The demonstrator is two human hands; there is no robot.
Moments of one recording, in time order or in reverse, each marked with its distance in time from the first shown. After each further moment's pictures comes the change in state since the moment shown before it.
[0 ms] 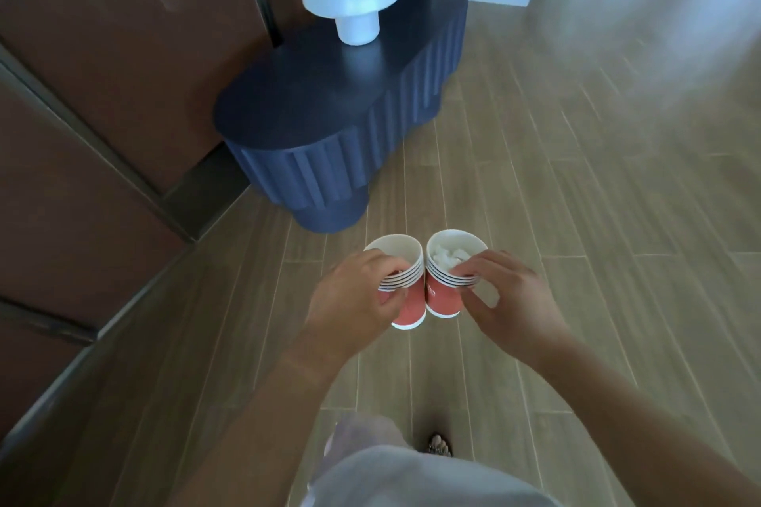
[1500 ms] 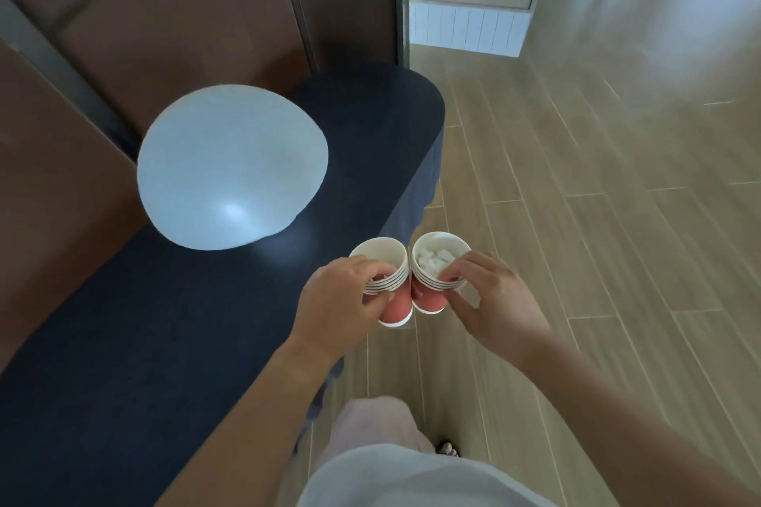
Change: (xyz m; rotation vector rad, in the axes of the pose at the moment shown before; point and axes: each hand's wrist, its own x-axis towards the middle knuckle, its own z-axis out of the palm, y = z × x) left_hand 0.927 -0.104 0.093 0.040 -0.050 -0.025; right_hand 0.793 0.491 0.031 -0.013 -0.094 0.120
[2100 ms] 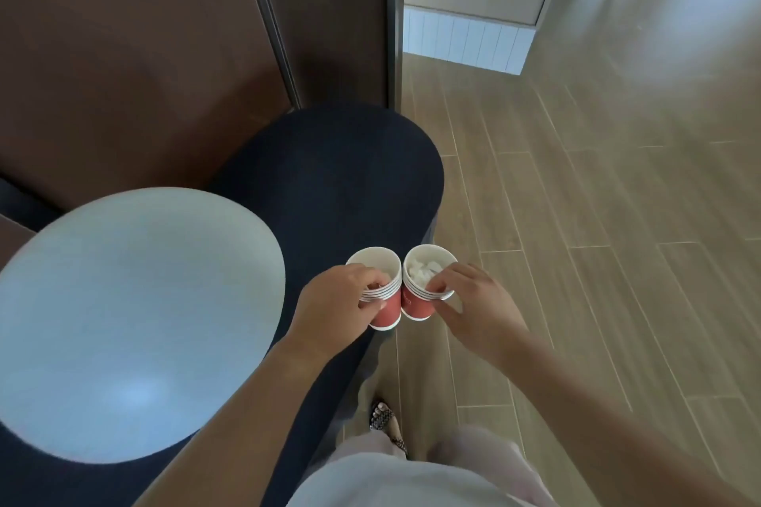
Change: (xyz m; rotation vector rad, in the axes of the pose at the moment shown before) left_hand 0.324 -0.070 0.039 0.040 -0.115 0.022; right_hand 0.298 0.143 0.023 -0.037 -0.150 0.128
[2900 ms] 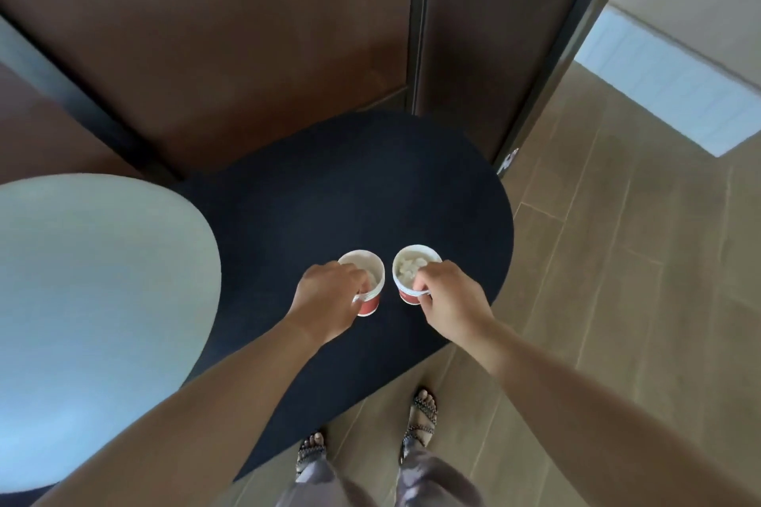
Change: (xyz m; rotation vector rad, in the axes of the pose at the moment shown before) left_hand 0.244 -0.069 0.050 0.230 -0.048 -0.568; right_hand 0.338 0.106 0.037 -0.267 -0.496 -0.358
